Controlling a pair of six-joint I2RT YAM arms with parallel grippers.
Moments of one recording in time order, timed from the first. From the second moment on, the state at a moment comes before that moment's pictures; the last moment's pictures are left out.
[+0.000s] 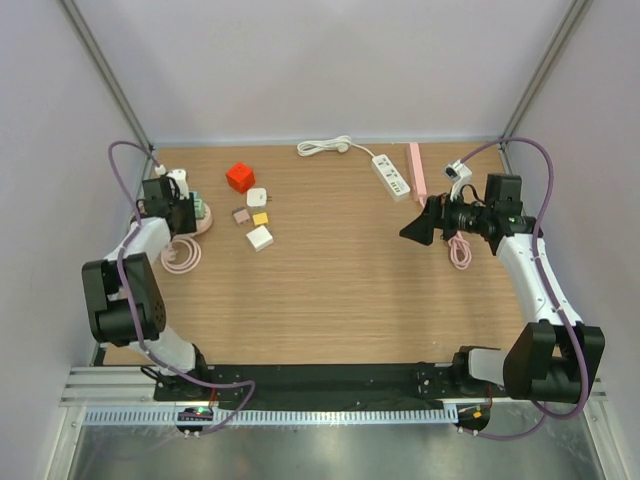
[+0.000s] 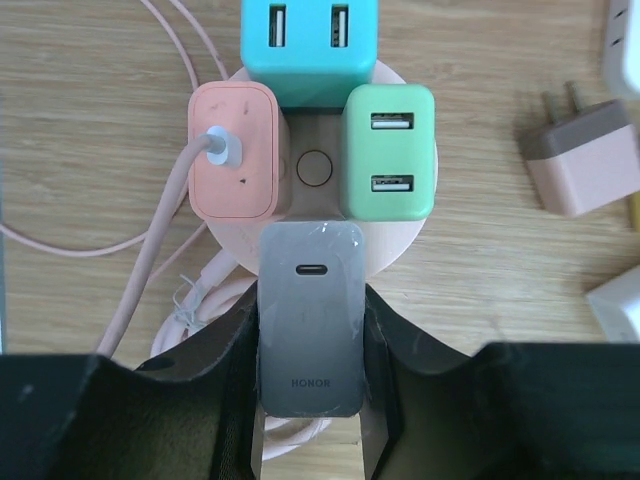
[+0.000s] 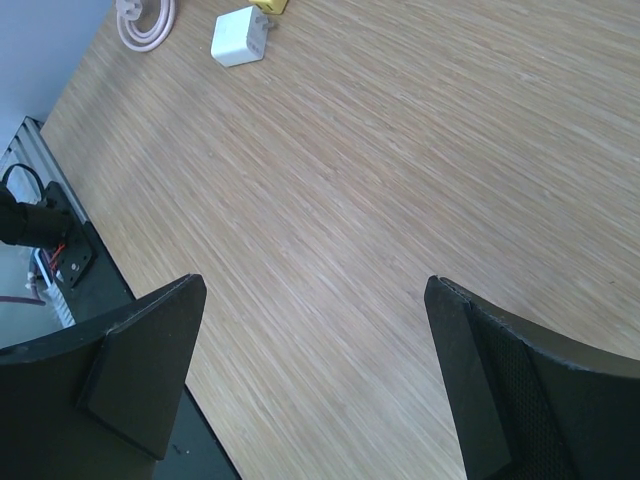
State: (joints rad) left arm 0.18 1.64 1.02 -0.19 0.07 0.13; right arm -0.09 1.24 0.99 -0.49 -0.94 -0.13
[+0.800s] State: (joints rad) left arm 0.08 1.08 0.80 -0.17 0.44 -0.48; right arm -0.02 1.19 0.80 -0.08 -1.04 0.25
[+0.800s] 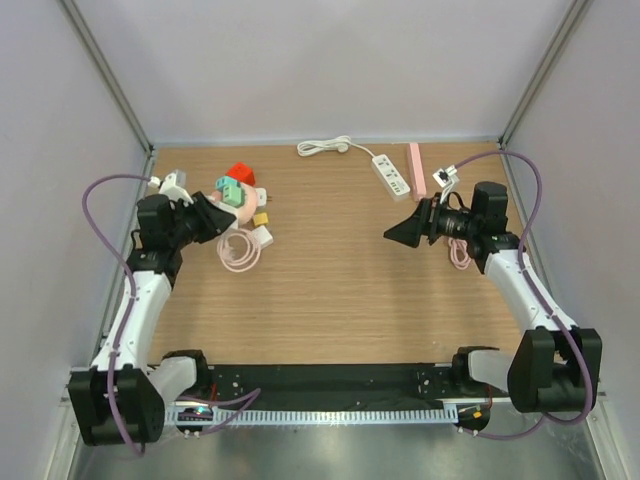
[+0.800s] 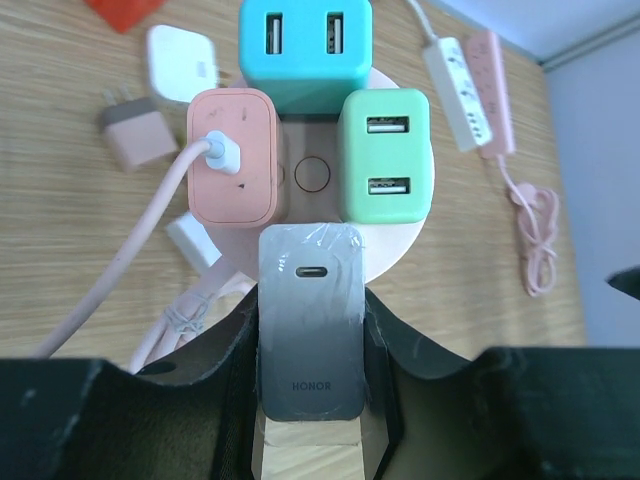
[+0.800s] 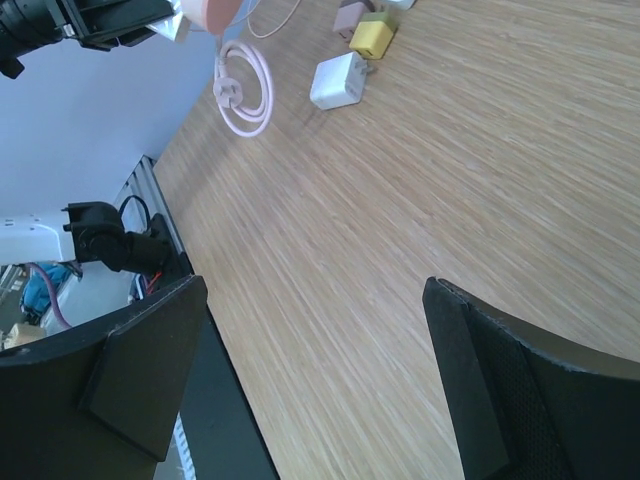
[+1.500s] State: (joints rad) left arm -0.76 1.10 0.64 0.08 -0.07 -0.74; right arm 0.25 1.21 0.74 0.03 -0.82 0.42
